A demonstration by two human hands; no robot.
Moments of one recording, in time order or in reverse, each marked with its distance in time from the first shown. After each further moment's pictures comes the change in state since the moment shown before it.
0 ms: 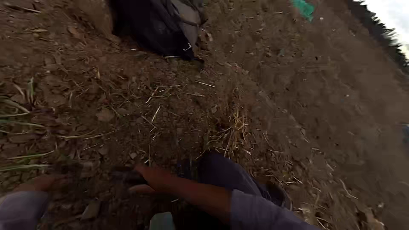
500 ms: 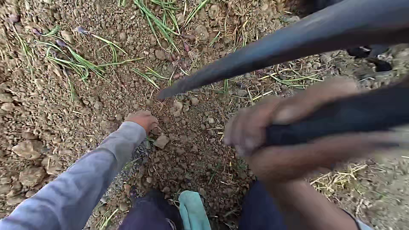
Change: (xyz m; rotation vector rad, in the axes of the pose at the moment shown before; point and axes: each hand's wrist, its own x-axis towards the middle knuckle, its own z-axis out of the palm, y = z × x) left_hand -0.045 -0.071 0.068 -0.185 0.102 -0.027; right_hand 0.074 -0.098 0.027 0.488 0.231 -0.576
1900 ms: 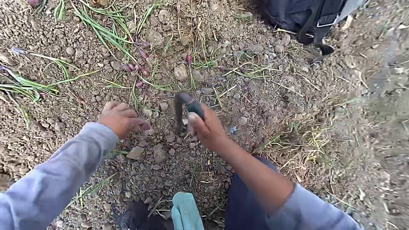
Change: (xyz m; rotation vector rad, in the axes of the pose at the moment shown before) left_hand 0.041 0.037 -0.032 0.250 0.206 0.495; right_hand -0.035 0.068 -0.067 -0.341 -0.048 0.400
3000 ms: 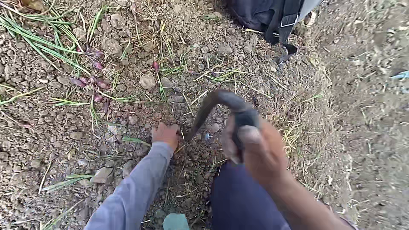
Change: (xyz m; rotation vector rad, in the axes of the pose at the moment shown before) left_hand 0.166 0.153 0.091 -0.448 -0.451 -0.702; right_hand -0.043 -0.045 -0.120 -0.048 0.200 -0.012
